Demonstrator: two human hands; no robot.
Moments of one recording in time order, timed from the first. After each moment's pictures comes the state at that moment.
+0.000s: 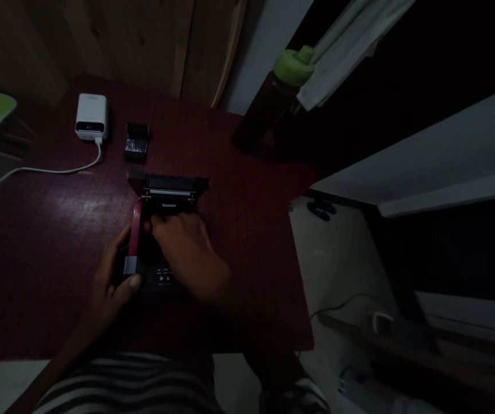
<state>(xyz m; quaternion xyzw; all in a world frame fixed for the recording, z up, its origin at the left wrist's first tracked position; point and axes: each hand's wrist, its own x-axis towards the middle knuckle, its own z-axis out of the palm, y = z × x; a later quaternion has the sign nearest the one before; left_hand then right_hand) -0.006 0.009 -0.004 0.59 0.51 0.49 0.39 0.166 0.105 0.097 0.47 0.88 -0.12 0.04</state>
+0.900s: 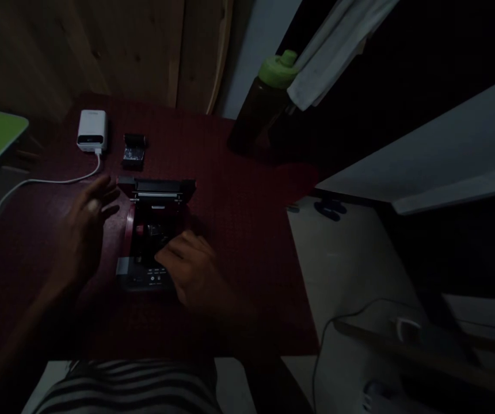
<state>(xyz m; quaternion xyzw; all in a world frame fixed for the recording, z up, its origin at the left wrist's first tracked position) -0.015 0.088 0.048 0.49 0.53 0.57 0.40 0.220 0.058 0.083 0.36 0.88 -0.19 -0.23</state>
